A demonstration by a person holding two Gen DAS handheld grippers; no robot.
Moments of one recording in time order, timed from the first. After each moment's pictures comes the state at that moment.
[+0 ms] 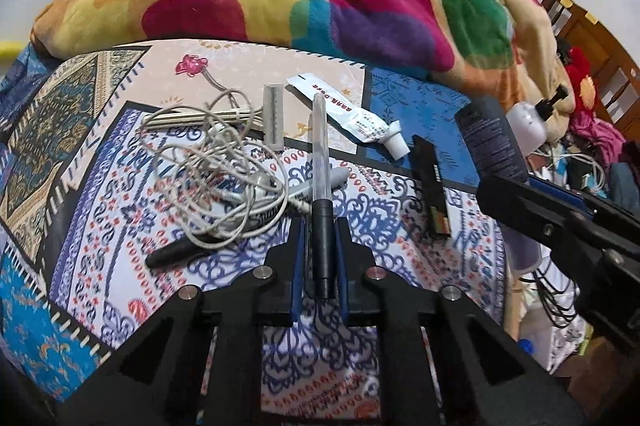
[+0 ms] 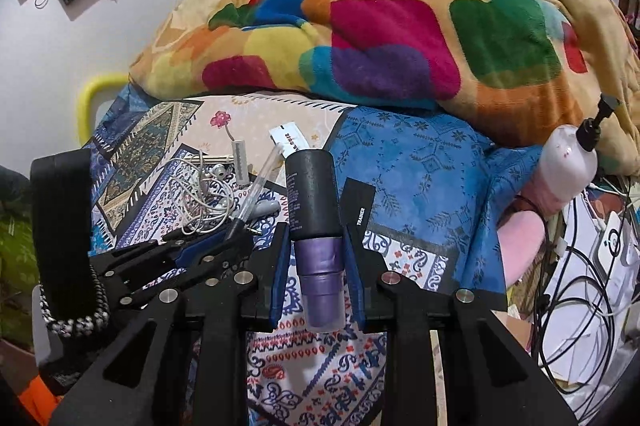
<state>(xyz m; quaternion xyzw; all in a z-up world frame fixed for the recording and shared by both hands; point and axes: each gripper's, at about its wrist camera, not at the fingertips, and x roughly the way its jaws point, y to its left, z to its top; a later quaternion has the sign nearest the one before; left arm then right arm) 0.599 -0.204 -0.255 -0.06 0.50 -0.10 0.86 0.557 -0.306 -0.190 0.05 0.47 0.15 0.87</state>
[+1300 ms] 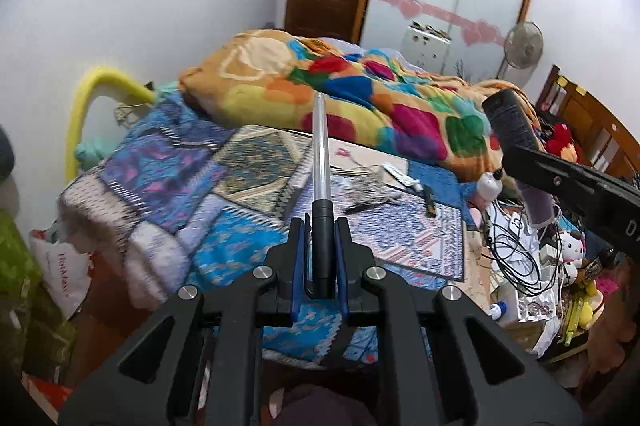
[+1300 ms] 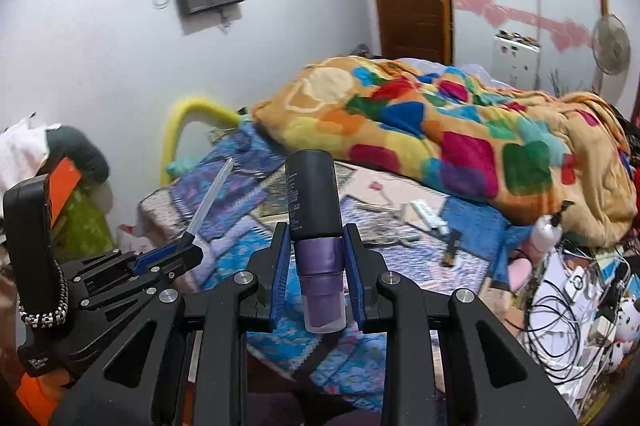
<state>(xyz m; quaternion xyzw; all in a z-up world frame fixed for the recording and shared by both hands) 0.333 -0.046 -0.053 -0.08 0.35 0.00 0.93 0.365 -0.192 -0.016 -0.01 0.34 0.24 0.91</state>
